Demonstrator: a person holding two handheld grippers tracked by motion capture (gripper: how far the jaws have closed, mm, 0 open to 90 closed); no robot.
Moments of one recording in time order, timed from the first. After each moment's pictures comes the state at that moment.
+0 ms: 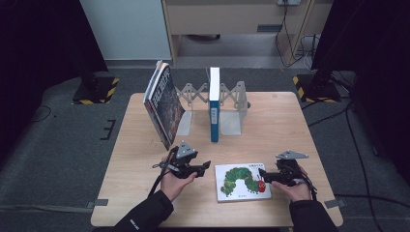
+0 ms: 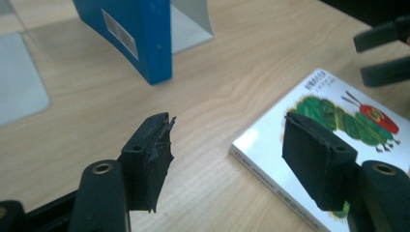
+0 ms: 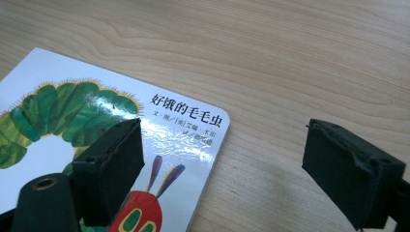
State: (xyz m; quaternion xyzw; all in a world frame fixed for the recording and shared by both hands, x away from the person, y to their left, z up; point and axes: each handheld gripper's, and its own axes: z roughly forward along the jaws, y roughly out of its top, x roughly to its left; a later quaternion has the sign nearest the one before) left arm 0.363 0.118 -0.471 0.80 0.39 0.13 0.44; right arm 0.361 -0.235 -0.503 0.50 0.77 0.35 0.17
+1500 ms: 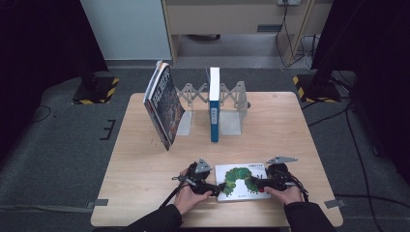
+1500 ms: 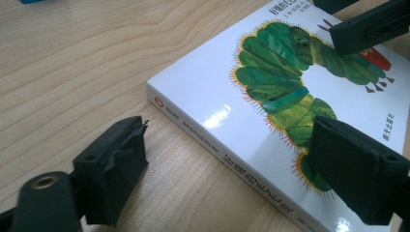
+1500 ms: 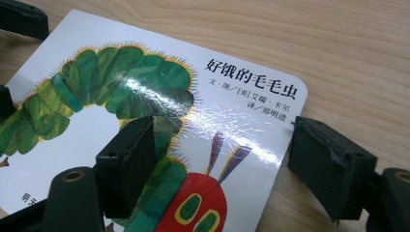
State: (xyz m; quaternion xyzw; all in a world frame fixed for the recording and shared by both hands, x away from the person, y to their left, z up) left arm 0.351 0.078 -0.536 0.83 0.37 0.06 0.42; right arm 0.355 -0.214 -0.522 0.49 0.79 0.35 0.10
